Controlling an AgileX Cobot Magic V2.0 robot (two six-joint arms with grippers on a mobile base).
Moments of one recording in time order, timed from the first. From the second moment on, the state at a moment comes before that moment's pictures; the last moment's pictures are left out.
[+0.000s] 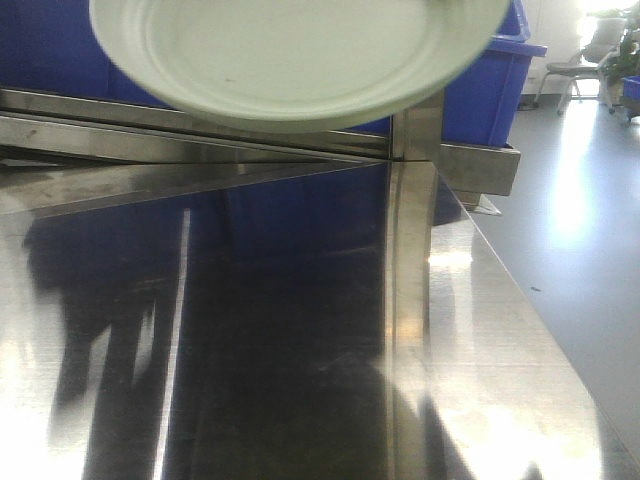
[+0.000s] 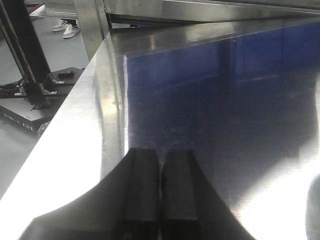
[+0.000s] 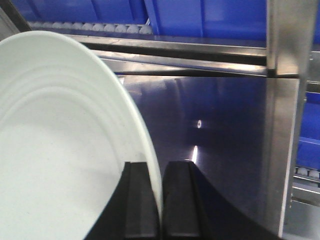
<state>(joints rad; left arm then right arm) -0.06 -0.01 0.00 0.22 0.35 -0.18 0.45 1.16 -0.86 0.34 0.12 0.05</state>
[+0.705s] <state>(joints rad) -0.06 -0.01 0.00 0.22 0.35 -0.18 0.13 0.52 -0.38 0.34 0.13 0.05</state>
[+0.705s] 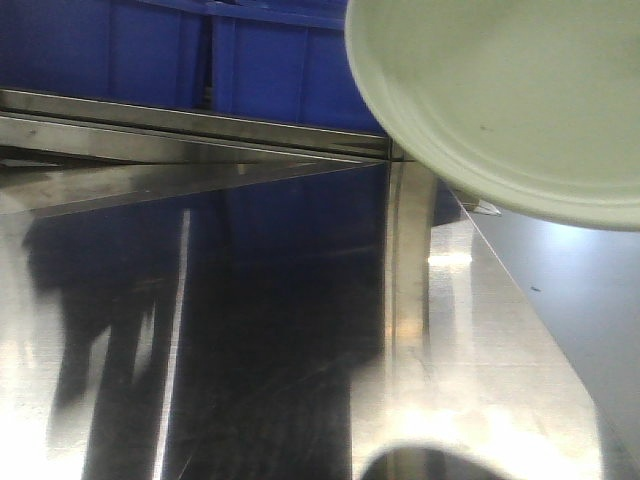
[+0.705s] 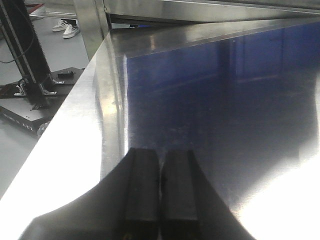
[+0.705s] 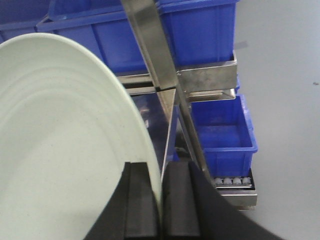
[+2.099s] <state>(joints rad) -0.06 -0.01 0.00 0.22 0.35 -0.18 0.10 0.31 -0.26 0.34 0.21 0.05</state>
